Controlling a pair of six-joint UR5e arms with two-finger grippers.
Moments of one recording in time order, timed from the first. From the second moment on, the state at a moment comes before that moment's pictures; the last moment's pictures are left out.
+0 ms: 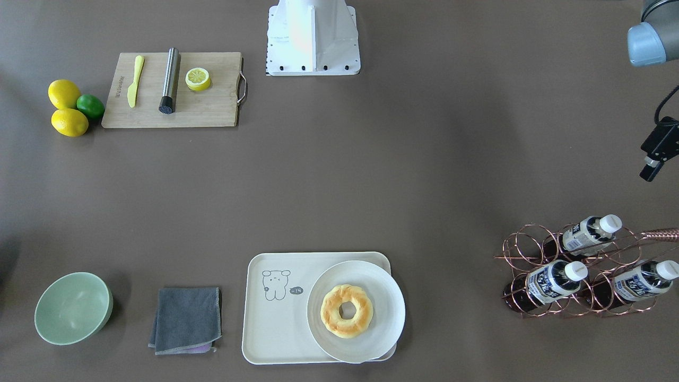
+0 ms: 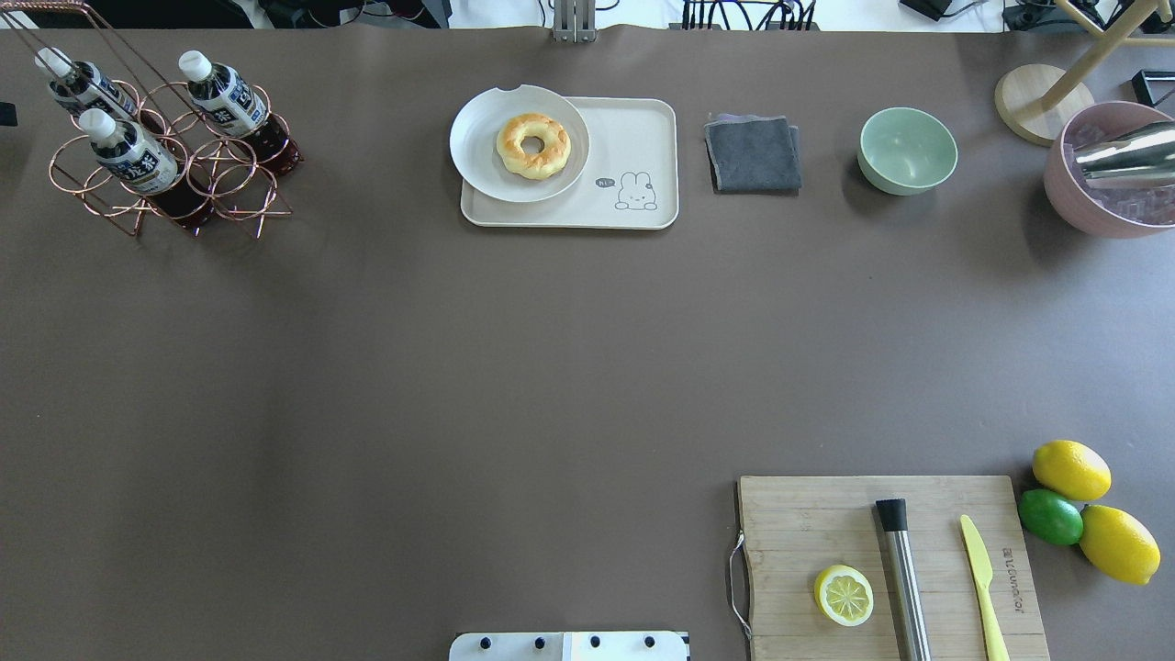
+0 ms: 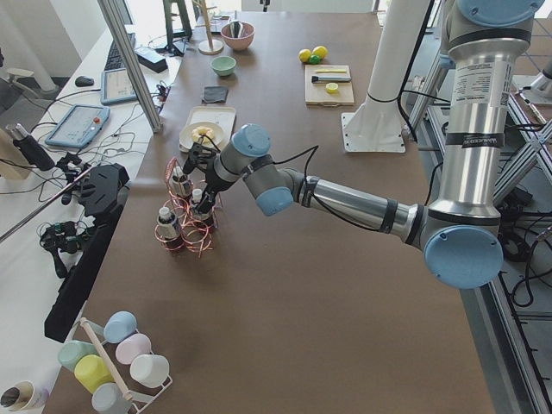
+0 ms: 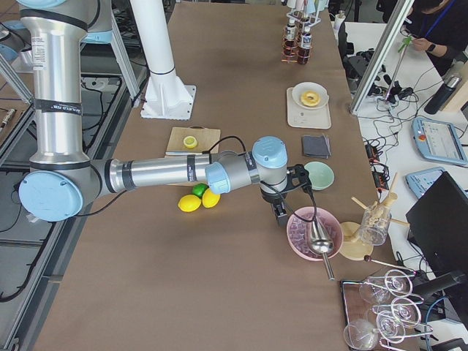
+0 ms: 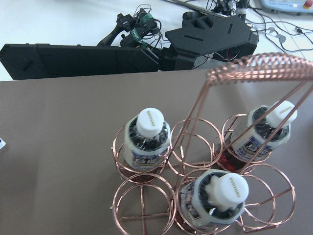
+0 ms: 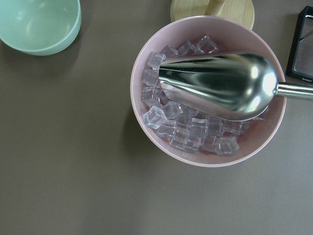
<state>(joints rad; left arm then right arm) -1.29 -1.61 -1.78 -2.30 -2.09 -0.71 1.48 -1.60 1.73 -1.35 2.32 0.03</state>
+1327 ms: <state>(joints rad) -1.03 -1.64 -1.69 -2.53 -1.73 -0.88 1.44 -1.62 1.75 -1.27 2.32 0.15</state>
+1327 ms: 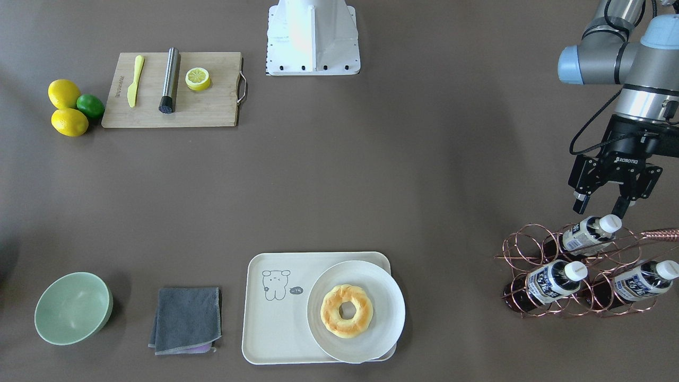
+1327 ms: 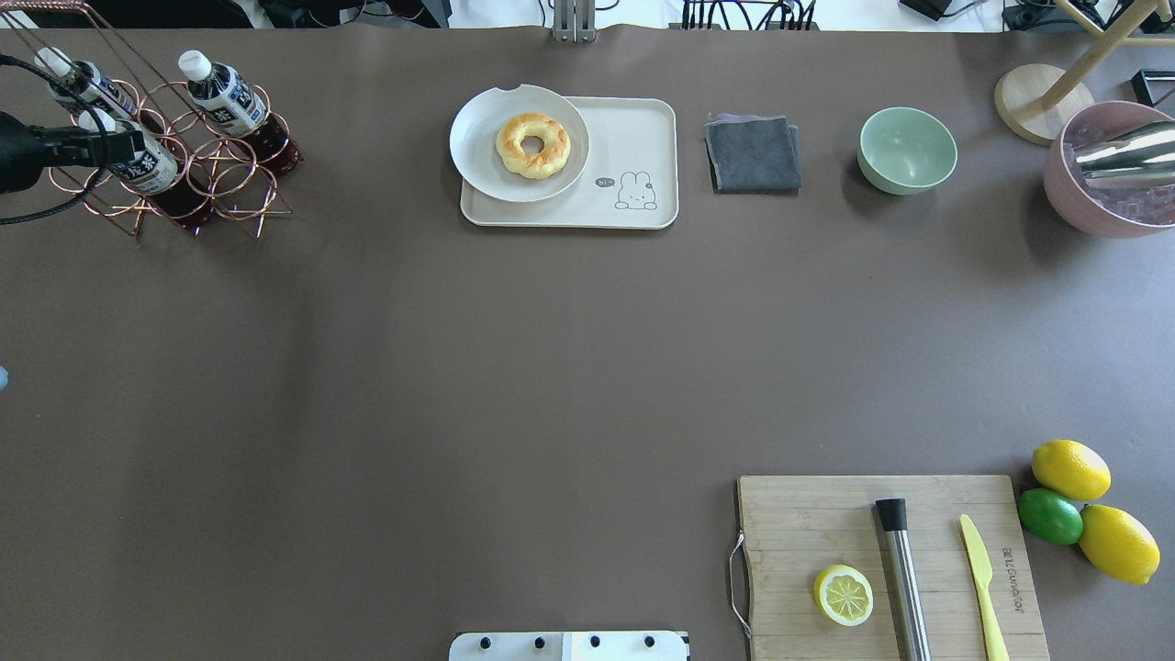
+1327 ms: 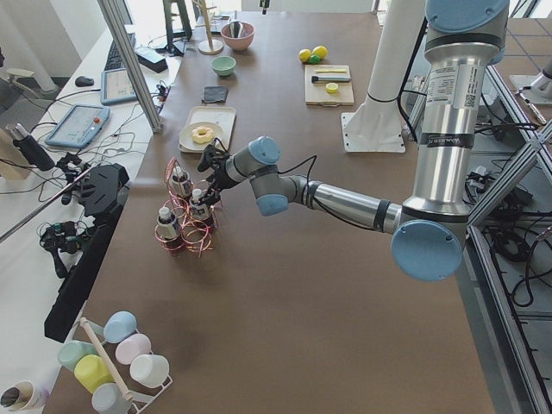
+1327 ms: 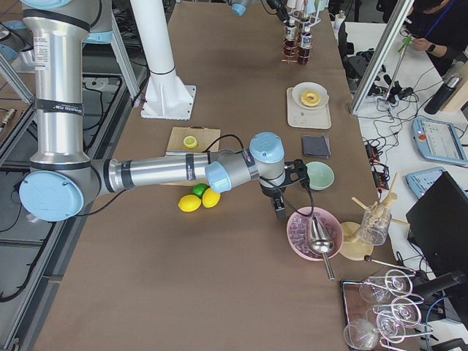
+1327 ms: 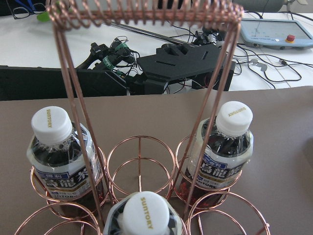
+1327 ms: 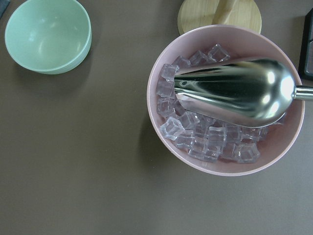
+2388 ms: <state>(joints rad) -1.06 -1.69 -1.61 -2.54 -1.69 -0.85 1.44 -1.62 1.75 -1.27 2.32 0.15</state>
